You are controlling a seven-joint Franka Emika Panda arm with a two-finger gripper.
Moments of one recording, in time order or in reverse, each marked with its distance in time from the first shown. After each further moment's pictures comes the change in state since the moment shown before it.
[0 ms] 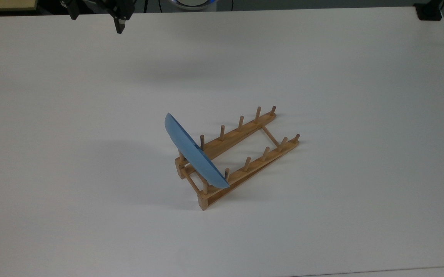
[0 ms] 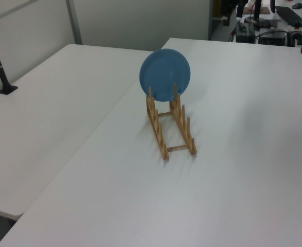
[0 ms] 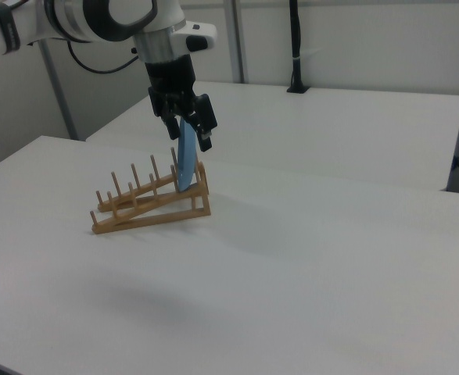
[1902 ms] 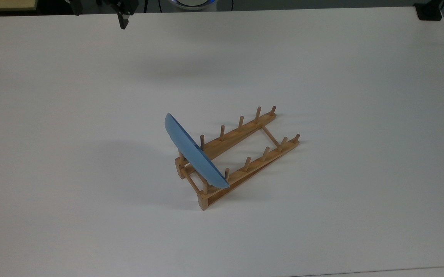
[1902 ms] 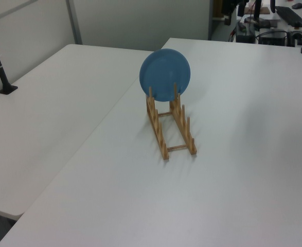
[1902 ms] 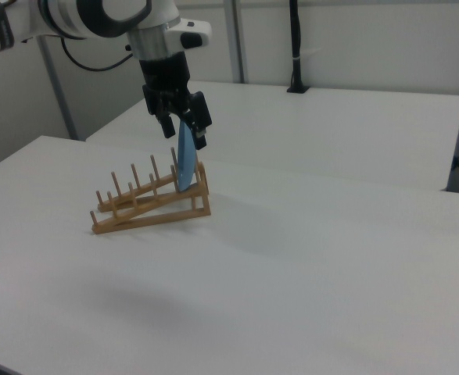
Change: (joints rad) arm 0.010 -0.013 -0.001 0.000 0.000 -0.021 -0.001
